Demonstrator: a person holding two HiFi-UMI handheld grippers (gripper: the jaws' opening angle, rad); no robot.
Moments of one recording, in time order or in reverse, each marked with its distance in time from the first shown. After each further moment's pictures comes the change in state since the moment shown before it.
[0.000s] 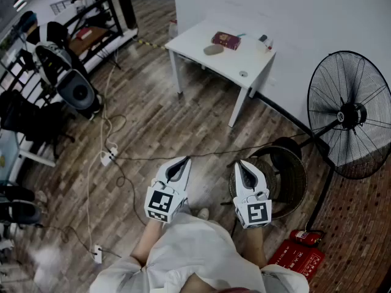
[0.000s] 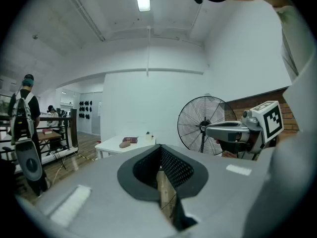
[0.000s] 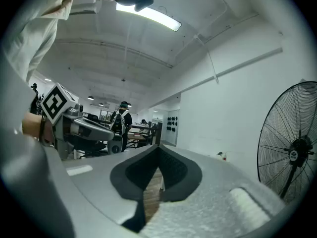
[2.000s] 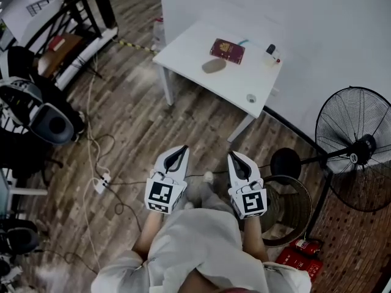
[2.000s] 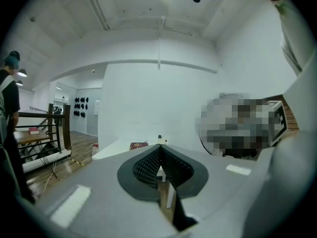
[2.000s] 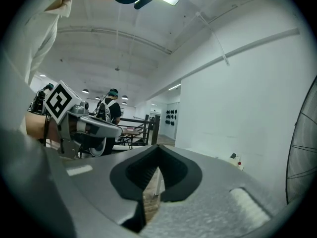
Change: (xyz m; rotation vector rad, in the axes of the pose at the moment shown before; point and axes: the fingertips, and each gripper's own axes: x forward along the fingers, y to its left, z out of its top) left arm 0.243 0.254 0.021 -0.017 -0.013 -0.044; right arm 0.336 -0.073 -0.014 -0.028 0.050 0.010
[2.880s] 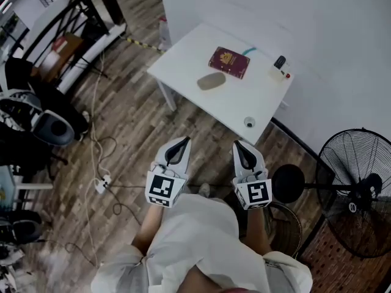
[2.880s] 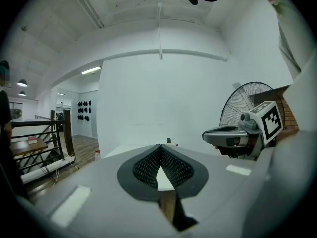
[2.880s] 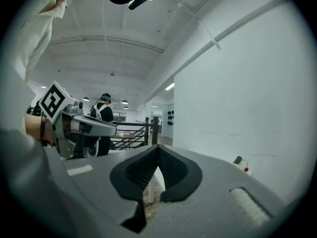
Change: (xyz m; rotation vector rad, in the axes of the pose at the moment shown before) left arm 0.201 0.027 0.046 0.056 0.018 0.080; right arm 0.125 -0.193 -0.022 0.087 -0.009 0.061
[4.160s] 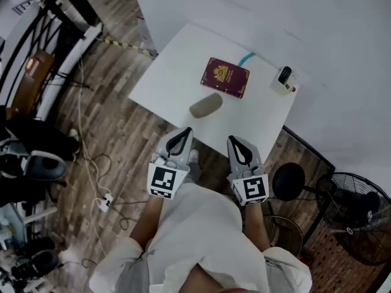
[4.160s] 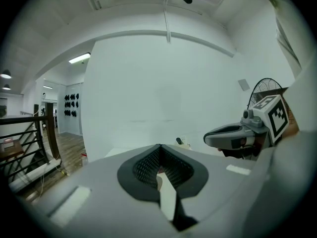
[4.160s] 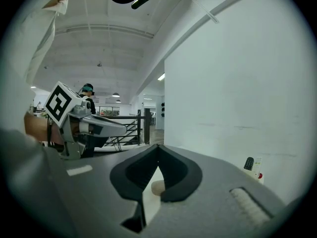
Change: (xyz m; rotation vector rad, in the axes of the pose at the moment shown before) left arm 0.218 0.130 0.001 0.016 0.035 -0.125; right arm 0.205 -0.101 -0.016 0.042 0.087 -0.054
